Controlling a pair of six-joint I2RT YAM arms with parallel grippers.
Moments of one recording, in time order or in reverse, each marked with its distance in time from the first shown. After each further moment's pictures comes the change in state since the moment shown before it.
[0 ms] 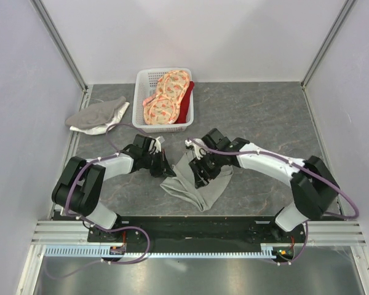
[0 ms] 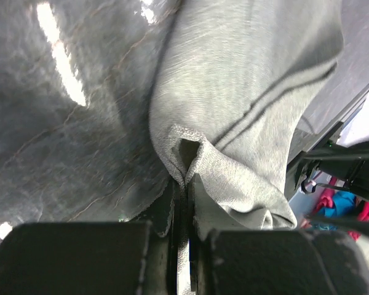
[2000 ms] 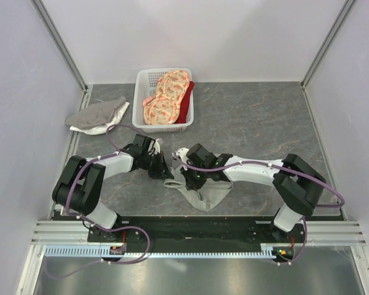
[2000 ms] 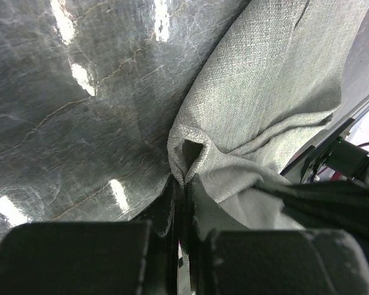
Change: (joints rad) left arm 0.012 0.013 0.023 -0.114 -0.008 0.020; right arm 0.215 0.060 -0.083 0.335 0.271 0.087
